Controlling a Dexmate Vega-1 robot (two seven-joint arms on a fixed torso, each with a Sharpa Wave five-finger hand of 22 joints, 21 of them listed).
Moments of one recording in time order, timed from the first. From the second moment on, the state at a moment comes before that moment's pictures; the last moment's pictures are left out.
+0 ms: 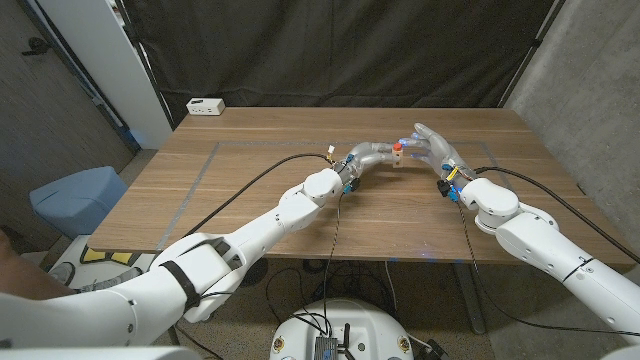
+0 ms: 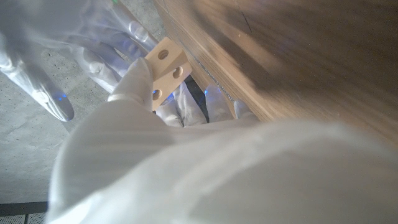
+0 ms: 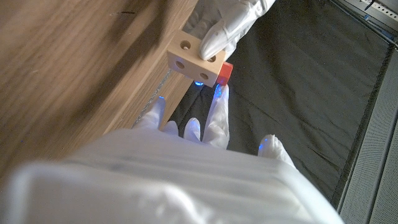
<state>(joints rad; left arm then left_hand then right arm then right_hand) 0.48 0.12 0.80 -0.95 -0.21 -0.25 -0.02 0.93 0.06 0.37 -0.17 0.22 0.87 -0.16 0.19 0.19 0.91 -0.21 0.19 0.34 0.44 -0.04 0.20 0.18 0.12 0.12 0.20 0.18 -1.06 -0.80 -0.32 -1.84 0.55 -0.04 -0.17 0.04 0.06 0.37 -0.02 0.20 0.79 0.01 0.24 0.20 0.03 -0.05 0.21 0.18 -0.12 0.12 0.21 0.19 0.18 0.16 0.19 0.16</state>
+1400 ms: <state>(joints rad) 0.46 0.10 0.80 -0.90 -0.22 -0.26 -0.03 0.92 0.06 0.37 -0.17 0.22 0.87 -0.16 0.19 0.19 0.91 -0.21 0.19 0.34 0.44 -0.04 0.20 0.18 0.12 0.12 0.20 0.18 -1.06 -0.79 -0.32 -1.83 0.56 -0.04 -0.16 0.05 0.07 0.38 -0.03 0.20 0.96 0.04 0.27 0.20 0.15 -0.05 0.22 0.18 -0.05 0.10 0.21 0.19 0.24 0.14 0.19 0.16</state>
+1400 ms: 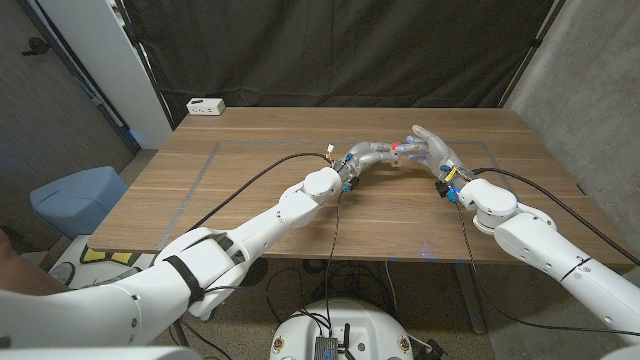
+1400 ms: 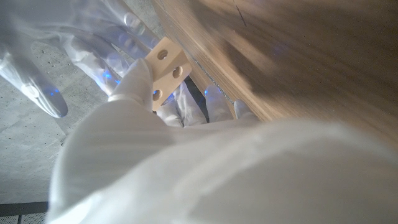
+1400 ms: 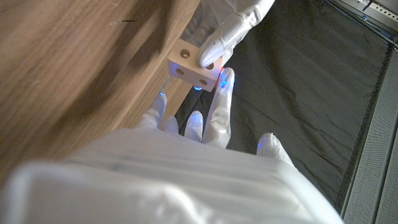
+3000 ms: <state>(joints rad) 0.48 0.12 0.81 -0.97 -0.20 -0.22 -0.02 0.92 0.06 0.37 -0.17 0.22 0.87 -0.16 0.19 0.19 0.91 -0.21 0.19 0.34 0.44 -0.04 0.20 0.18 0.12 0.12 0.20 0.18 -1.07 -0.78 -0.29 -1.81 0.55 0.00 -0.17 0.04 0.05 0.37 -0.04 0.20 0.68 -0.02 0.18 0.22 0.08 -0.03 0.18 0.18 -0.06 0.15 0.20 0.19 0.26 0.19 0.18 0.16</state>
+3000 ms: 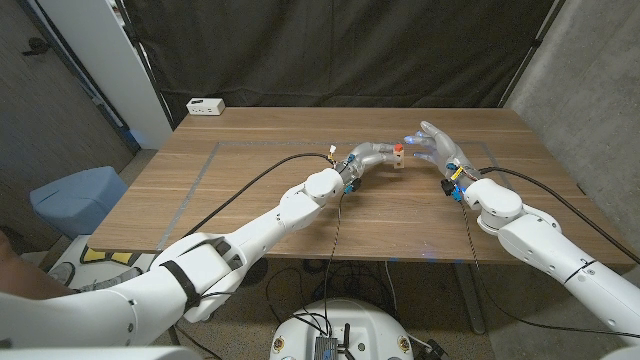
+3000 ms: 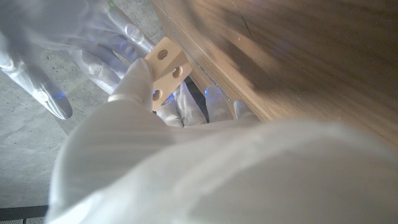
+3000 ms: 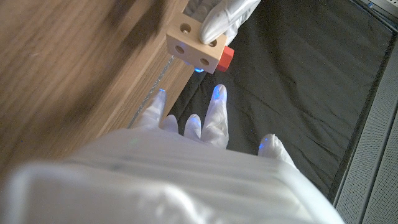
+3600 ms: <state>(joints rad) 0.48 0.12 0.81 -0.97 -0.20 -0.22 -0.01 0.92 0.06 0.37 -0.17 0.22 0.87 -0.16 0.19 0.19 0.91 -0.21 0.19 0.34 0.44 -0.04 0.20 0.18 0.12 0.12 0.20 0.18 -1.04 -0.79 -0.31 -1.79 0.56 0.00 -0.12 0.03 0.04 0.36 -0.02 0.20 0.68 -0.02 0.19 0.21 0.05 -0.04 0.18 0.18 -0.09 0.15 0.19 0.20 0.22 0.20 0.18 0.16</state>
